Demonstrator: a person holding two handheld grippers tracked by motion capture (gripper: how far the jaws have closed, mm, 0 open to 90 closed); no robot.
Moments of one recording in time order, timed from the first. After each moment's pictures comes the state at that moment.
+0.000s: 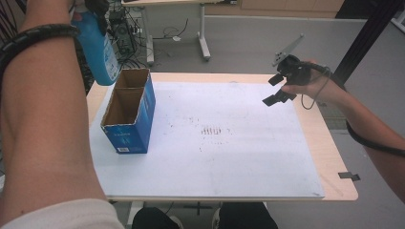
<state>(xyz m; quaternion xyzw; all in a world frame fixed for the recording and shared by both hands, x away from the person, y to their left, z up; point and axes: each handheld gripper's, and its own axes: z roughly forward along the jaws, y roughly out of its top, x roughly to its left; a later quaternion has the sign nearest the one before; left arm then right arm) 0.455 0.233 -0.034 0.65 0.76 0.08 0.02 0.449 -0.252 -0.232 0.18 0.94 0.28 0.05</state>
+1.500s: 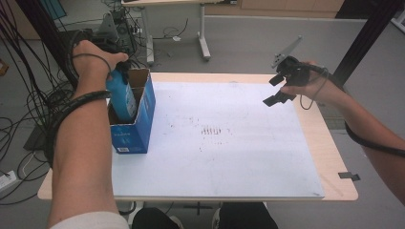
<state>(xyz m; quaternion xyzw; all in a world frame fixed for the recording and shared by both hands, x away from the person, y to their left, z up) 0.466 0.231 -0.185 0.66 0.75 0.03 0.01 0.454 -0.254 -0.237 0.18 0.94 0.27 0.07</state>
